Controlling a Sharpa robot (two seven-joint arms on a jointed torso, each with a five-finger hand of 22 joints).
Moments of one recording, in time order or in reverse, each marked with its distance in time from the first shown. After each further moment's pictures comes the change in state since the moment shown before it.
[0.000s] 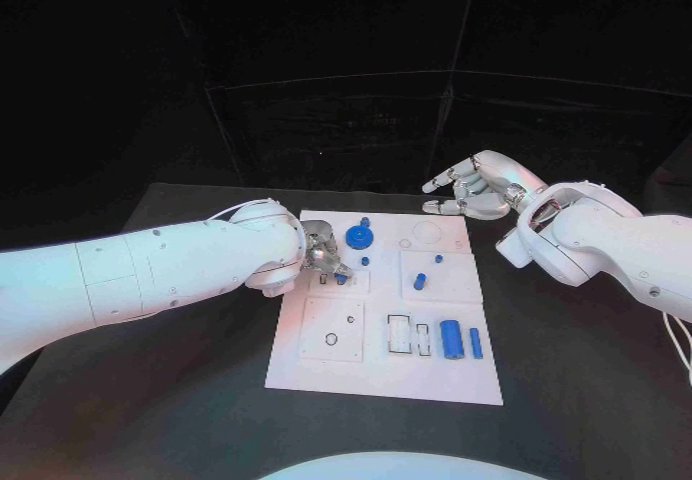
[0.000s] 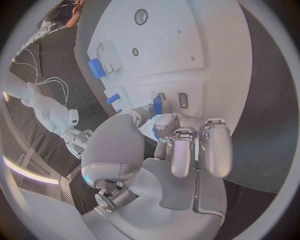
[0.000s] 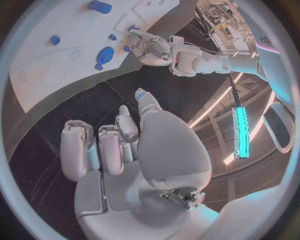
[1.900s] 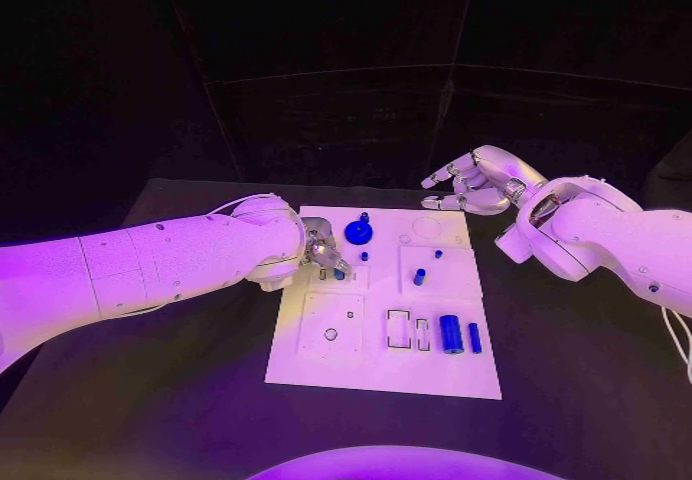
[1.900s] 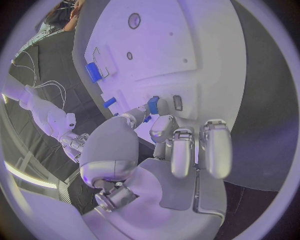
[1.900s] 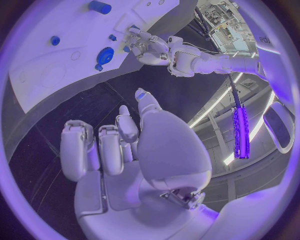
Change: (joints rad) left arm -0.001 0.016 -0.002 -0.030 -0.012 0.044 -0.007; left_hand -0.152 -0.030 -0.024 -0.065 0.062 0.070 -0.032 0.012 0.003 0.043 -0.015 0.038 0.039 0.000 -0.008 0.000 0.000 0.000 0.000 0.000 0.017 0.001; right arm 0.000 0.002 0.000 0.000 -0.002 0.002 0.000; right_hand 0.000 0.000 0.000 0.000 0.000 0.000 0.000 0.000 0.000 0.000 0.000 0.000 0.000 0.000 0.000 0.000 -0.001 0.000 0.000 0.000 0.000 0.000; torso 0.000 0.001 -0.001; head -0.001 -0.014
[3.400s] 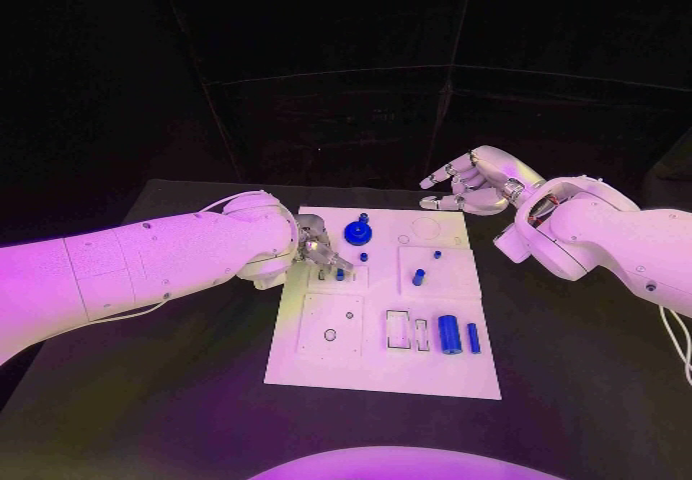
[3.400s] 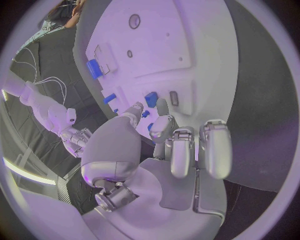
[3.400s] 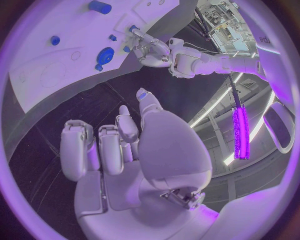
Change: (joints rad) left arm -0.001 -0.035 0.045 0.017 0.013 -0.002 -0.004; left_hand -0.022 0.021 -0.373 0.136 -0.064 0.020 0.004 -0.020 -0.007 0.004 0.002 -0.012 -0.010 0.004 -0.004 0.000 0.000 0.000 0.003 -0.003 -0.010 0.000; right arm 0.000 0.001 0.000 -0.004 -0.001 0.003 -0.001; right_hand -0.014 -0.005 -0.010 0.010 0.000 0.000 0.000 0.000 0.000 0.000 0.000 0.000 -0.003 0.000 0.000 -0.004 0.000 0.000 0.000 0.000 -0.004 0.000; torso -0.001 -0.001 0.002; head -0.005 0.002
